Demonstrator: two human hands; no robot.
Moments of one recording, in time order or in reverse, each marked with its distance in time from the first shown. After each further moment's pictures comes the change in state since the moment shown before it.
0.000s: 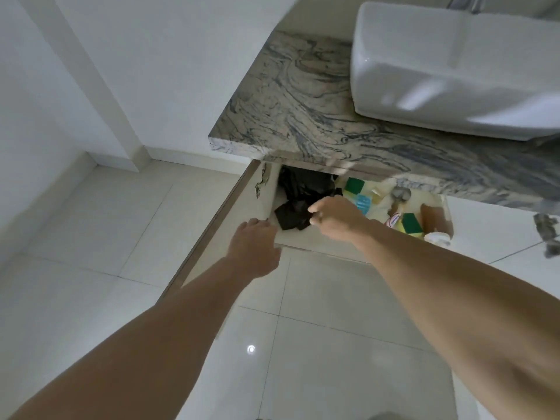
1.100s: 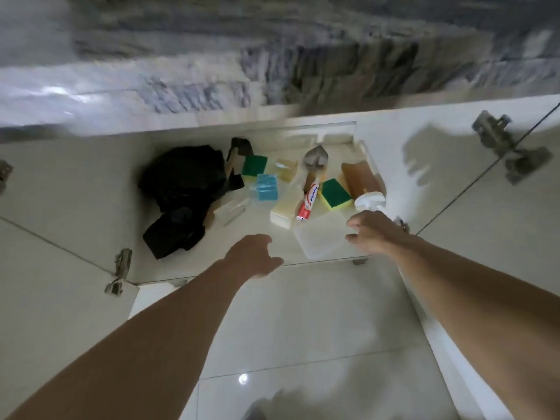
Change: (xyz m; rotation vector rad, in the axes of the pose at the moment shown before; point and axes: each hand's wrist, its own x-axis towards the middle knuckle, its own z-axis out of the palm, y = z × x) left_hand 0.269 0.220 0.255 -0.108 -0.385 -0.001; right_hand 0.006 0.437 0.155 0.112 0.028 0.497
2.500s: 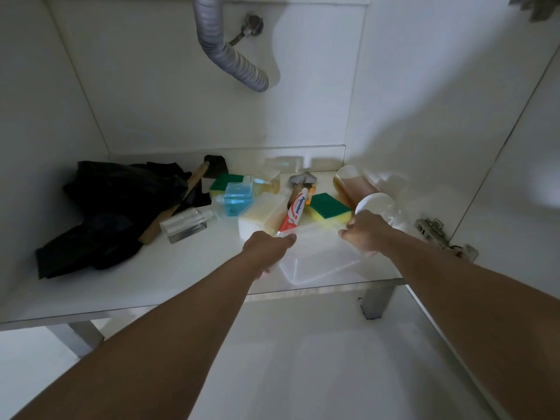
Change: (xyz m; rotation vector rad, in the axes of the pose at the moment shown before) left_hand 0.209 0.024 0.146 -0.800 0.296 -0.044; right_hand 0.158 0.073 0.137 0.249 0.314 0.093
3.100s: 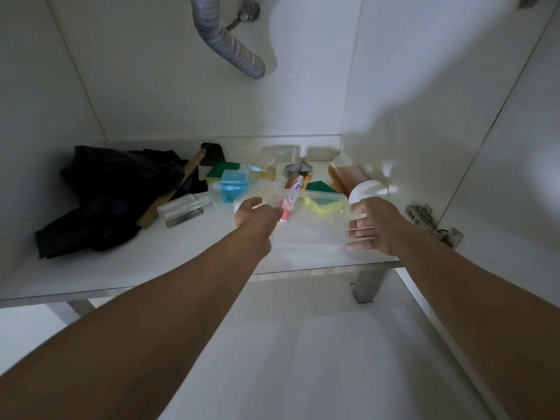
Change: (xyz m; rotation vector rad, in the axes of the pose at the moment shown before) left_hand -0.029 0.022 0.001 -0.682 0.143 0.030; right_hand -0.050 0.008 -0.019 0.990 -0.087 0.270
